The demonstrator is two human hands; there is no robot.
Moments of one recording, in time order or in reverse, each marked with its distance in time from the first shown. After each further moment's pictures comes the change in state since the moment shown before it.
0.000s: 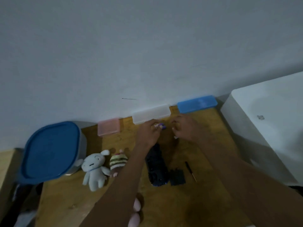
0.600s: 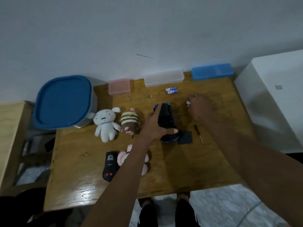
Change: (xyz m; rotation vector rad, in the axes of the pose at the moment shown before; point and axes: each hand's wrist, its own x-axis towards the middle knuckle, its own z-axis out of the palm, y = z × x) left_hand -0.111 -0.053 0.001 -0.164 -0.343 -0.225; right_hand -0.044 -0.016 0.051 -0.314 0.052 0.185
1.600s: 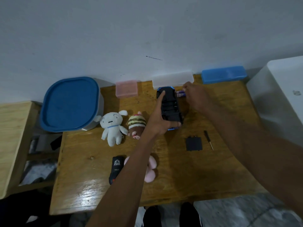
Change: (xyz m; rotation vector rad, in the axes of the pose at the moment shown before) left_hand 0.005 0.022 -0.027 -0.487 0.015 0.132; right_hand 0.061 -0.033 -0.004 0.155 0.086 -0.121
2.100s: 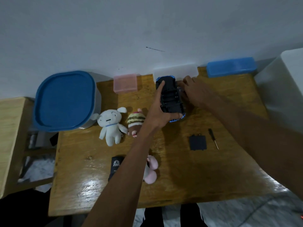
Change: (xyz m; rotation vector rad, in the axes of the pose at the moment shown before) left_hand 0.025 -0.007 -0.012 0.017 0.053 0.019; right_hand 0.010 0.004 0.008 -0.407 -0.107 -0.358
